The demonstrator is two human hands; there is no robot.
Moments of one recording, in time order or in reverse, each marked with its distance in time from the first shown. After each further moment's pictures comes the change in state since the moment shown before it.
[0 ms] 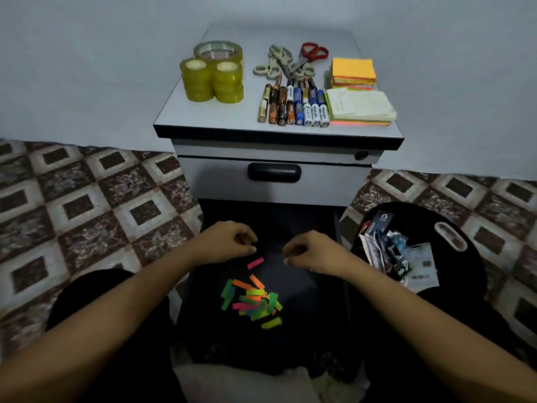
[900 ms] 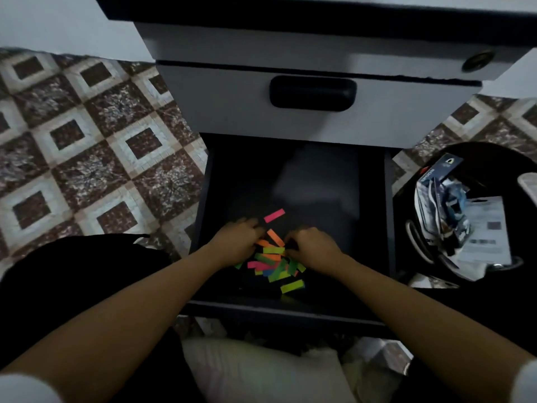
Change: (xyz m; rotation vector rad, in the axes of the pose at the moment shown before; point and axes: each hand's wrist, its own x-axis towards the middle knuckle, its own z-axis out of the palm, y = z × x) left_hand 0.056 -0.103 0.122 0.459 -0.157 0.044; right_hand 0.083 0.066 0.127 -0.306 -0.171 -0.016
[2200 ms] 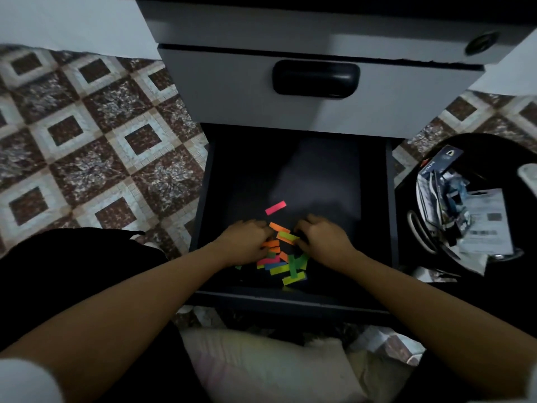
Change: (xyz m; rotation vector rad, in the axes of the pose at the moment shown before) left_hand -0.005 0.014 0.005 -0.006 0.028 0.111; right_hand -0.011 0.013 0.007 -0.137 0.141 -0.022
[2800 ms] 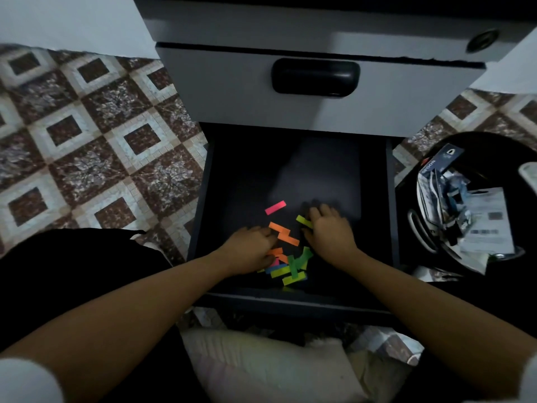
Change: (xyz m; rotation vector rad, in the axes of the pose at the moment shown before) left_hand -0.001 0.007 0.019 0.076 0.037 0.053; right_hand 0.003 0.002 -0.001 -0.023 0.120 0.194
